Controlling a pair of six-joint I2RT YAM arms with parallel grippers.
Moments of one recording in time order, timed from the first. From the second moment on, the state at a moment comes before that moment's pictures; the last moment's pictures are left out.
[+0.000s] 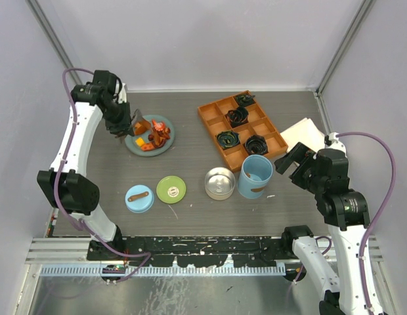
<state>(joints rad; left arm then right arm) -0.09 1.69 1.85 -1.29 0.08 -0.19 0.09 0.65 1.06 -1.03 0.02 0.63</state>
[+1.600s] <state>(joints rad) -0.93 1.72 2.03 -1.21 0.29 -0.40 0.09 0.62 1.06 -1.03 0.05 0.64</state>
